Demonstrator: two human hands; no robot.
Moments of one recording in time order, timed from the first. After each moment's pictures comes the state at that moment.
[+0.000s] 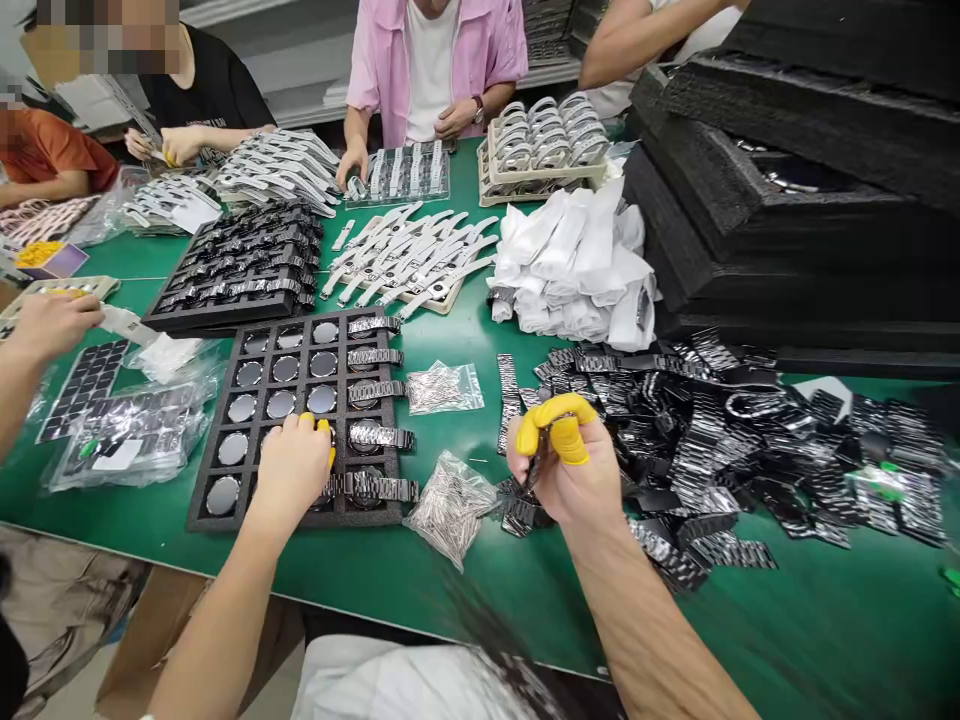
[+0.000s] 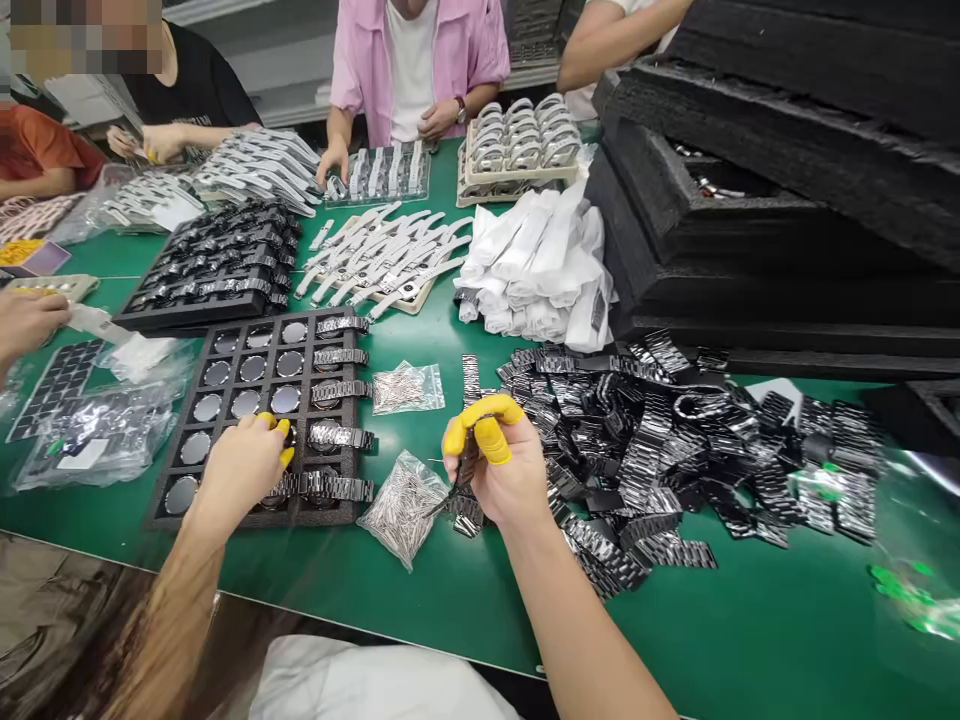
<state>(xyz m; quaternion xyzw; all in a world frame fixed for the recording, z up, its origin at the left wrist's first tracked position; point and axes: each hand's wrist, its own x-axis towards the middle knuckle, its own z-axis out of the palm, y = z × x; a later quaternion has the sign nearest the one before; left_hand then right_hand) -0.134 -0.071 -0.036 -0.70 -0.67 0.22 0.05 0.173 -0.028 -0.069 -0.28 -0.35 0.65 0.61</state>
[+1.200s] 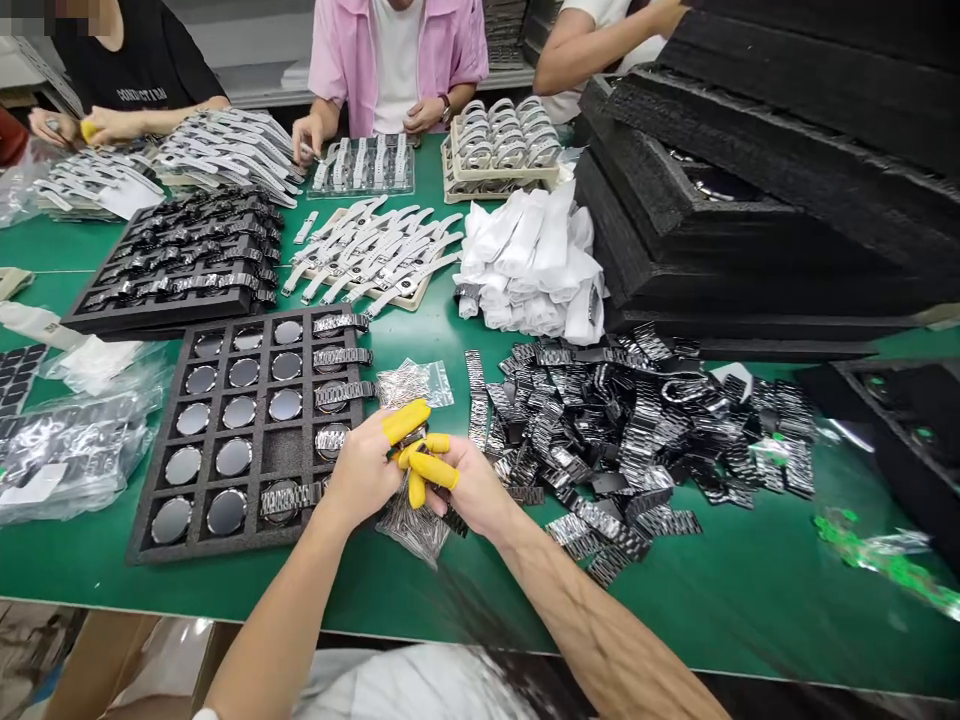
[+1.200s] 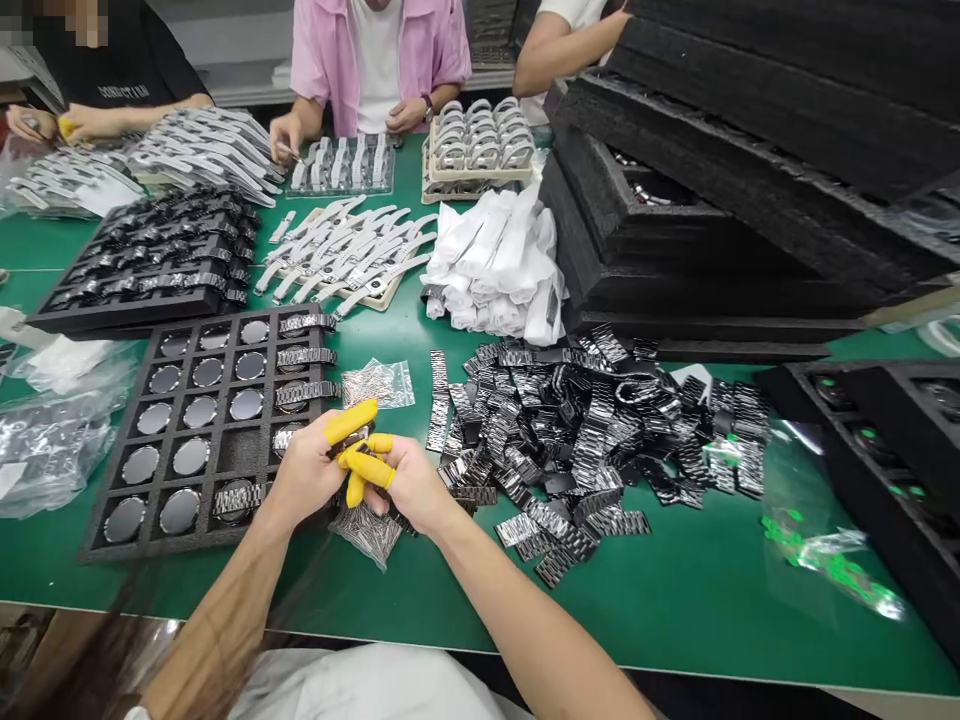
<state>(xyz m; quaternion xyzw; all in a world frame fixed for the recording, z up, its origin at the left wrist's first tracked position) -0.041 -0.043 -0.078 -0.75 -0.49 -0.36 -0.27 0.128 -0.042 -0.097 -0.28 -0.37 0.80 0.37</state>
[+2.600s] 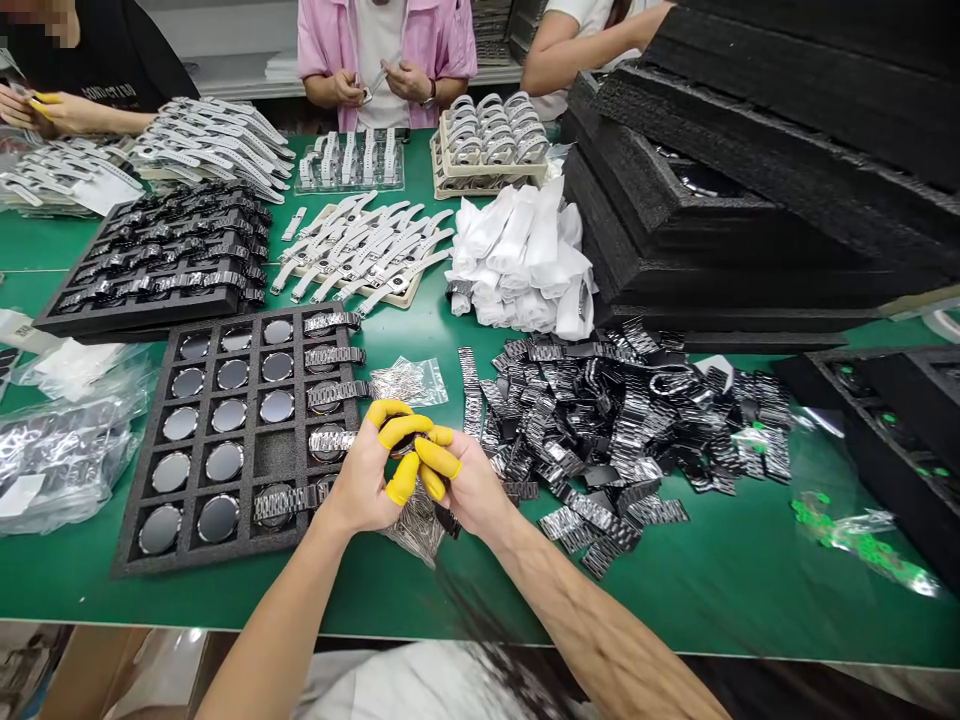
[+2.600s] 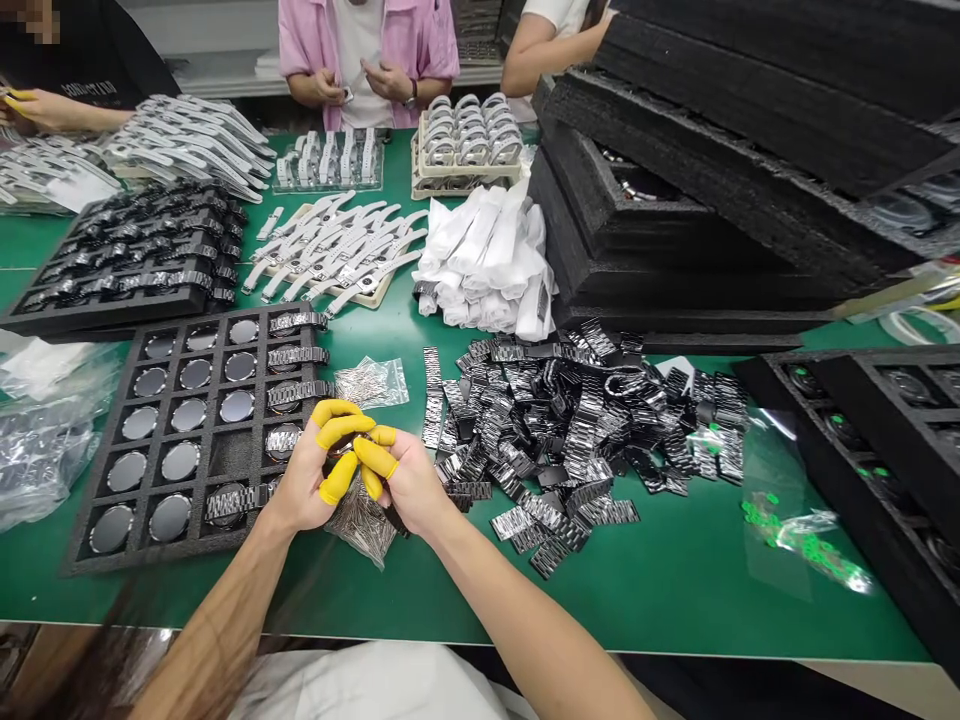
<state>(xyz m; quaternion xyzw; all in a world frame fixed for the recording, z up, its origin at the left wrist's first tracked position) -0.037 -0.047 -0.084 -0.76 -0.39 -0.42 -0.29 0.126 -0.046 -0.097 -0.34 -0.32 0.78 0.42</state>
